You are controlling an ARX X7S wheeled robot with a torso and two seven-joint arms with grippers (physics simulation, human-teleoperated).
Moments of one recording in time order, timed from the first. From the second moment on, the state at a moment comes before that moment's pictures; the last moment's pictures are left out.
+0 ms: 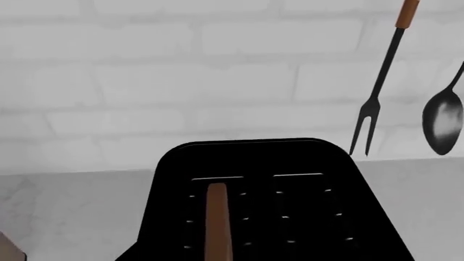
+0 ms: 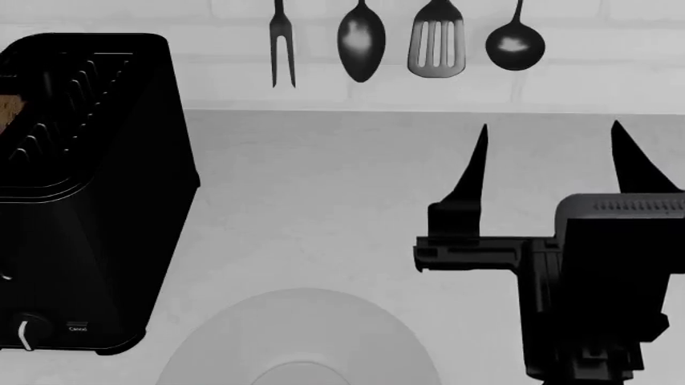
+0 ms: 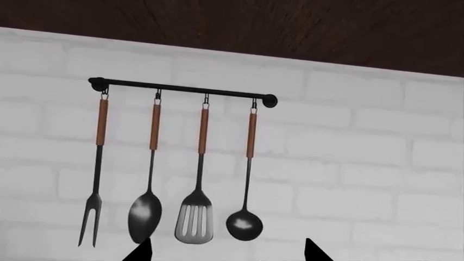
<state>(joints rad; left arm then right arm) -1.37 -0.37 0.18 -0.43 -0.35 -1.21 0.10 0.45 0.33 -0.03 -0.64 0.30 0.70 0.23</state>
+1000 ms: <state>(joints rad) -1.32 -0.40 0.17 -0.35 -0.38 -1.29 0.09 0.44 0.34 -0.04 -0.62 0.31 0.67 0.25</state>
